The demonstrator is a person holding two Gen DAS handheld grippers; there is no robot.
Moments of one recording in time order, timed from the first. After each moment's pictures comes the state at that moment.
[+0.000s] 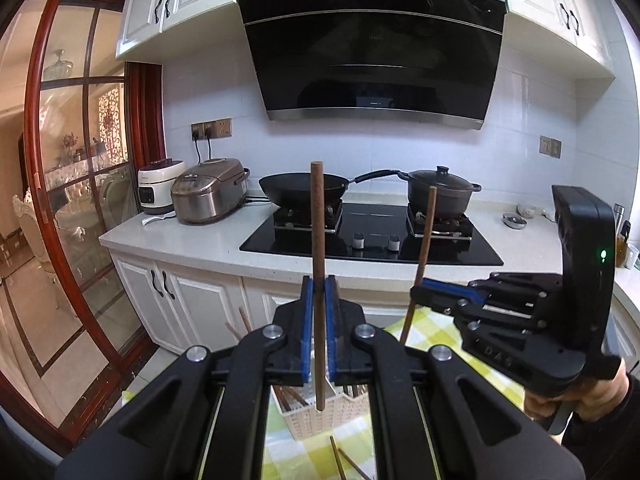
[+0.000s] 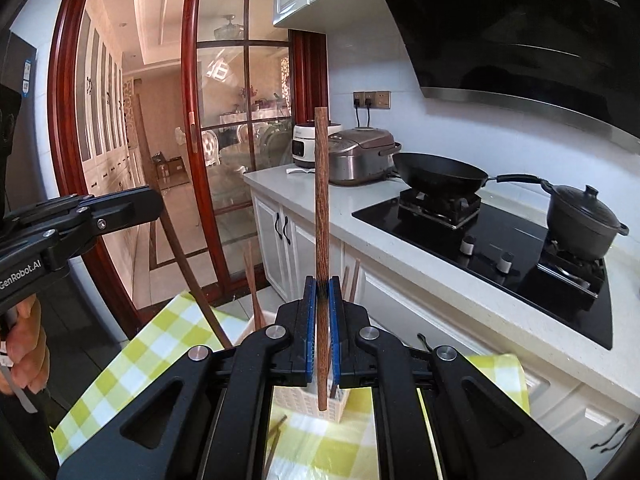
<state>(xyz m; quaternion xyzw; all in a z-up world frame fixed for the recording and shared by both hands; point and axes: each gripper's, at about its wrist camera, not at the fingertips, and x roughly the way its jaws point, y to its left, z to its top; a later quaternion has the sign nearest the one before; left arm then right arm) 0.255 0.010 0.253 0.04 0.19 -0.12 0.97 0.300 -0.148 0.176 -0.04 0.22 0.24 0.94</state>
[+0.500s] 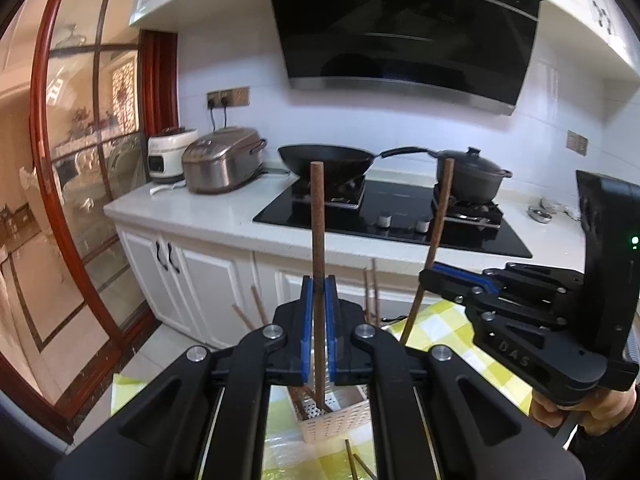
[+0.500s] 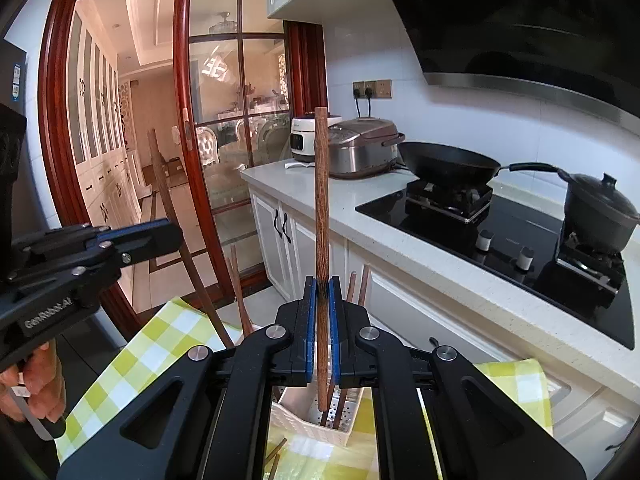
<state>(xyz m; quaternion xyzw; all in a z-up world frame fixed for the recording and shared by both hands) 0.312 0.028 0.203 0.02 0.24 -0.09 0.97 0.341 -0.125 0.142 -0.04 0.23 0.24 0.94</state>
